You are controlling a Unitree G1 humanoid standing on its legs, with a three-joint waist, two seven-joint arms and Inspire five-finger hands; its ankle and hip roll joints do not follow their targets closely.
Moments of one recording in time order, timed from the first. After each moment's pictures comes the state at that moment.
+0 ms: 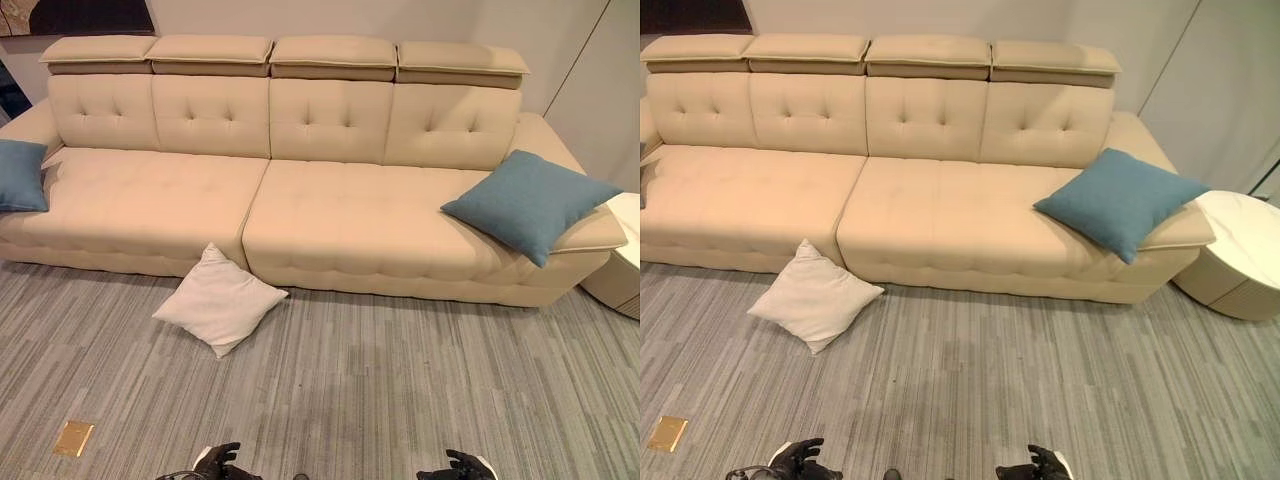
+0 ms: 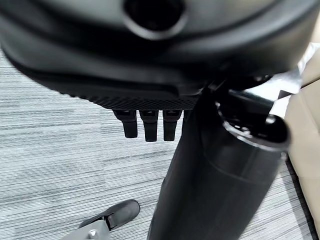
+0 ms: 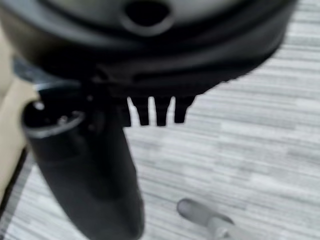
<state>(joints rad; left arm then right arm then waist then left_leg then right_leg) -0.02 0.27 -0.24 1.22 -0.08 -0.06 0.04 0.00 -0.29 0.17 1.22 0.11 -0.06 -0.09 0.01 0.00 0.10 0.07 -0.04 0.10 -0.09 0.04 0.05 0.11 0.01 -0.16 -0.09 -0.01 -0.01</state>
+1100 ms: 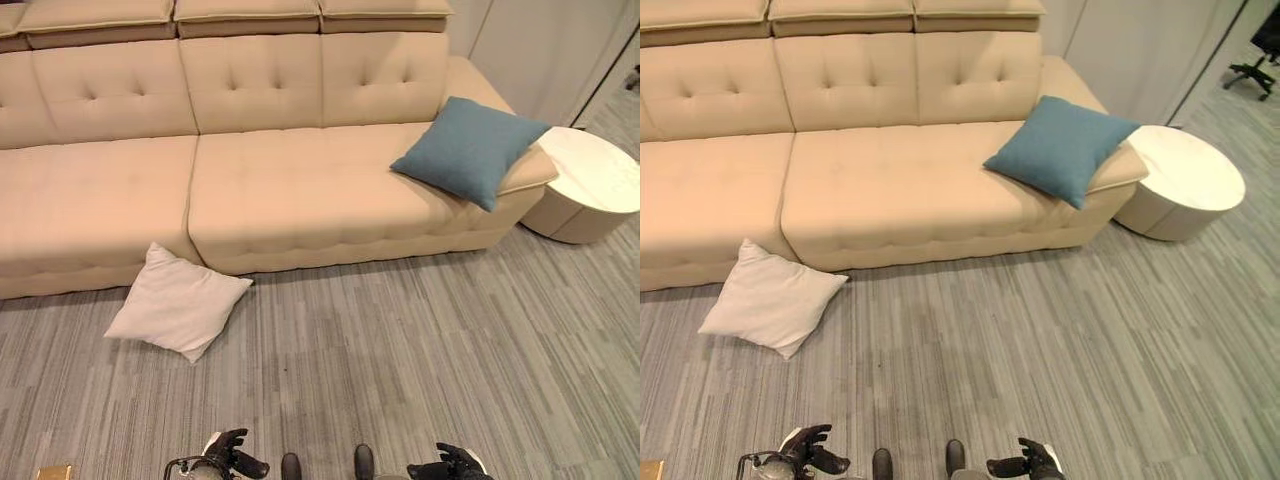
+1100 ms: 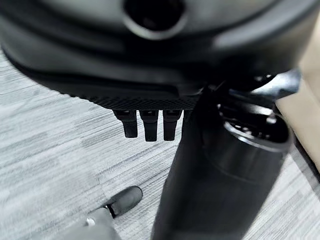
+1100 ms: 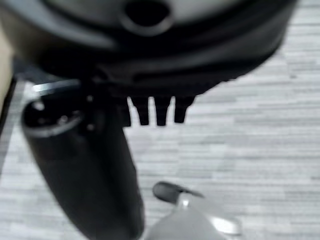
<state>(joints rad) -0.10 0.26 -0.27 1.24 -0.08 -0.06 0.08 -0.07 -0.24 0.19 1.24 0.10 -0.06 -0.12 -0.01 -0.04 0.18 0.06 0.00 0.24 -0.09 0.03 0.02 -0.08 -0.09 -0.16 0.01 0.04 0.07</state>
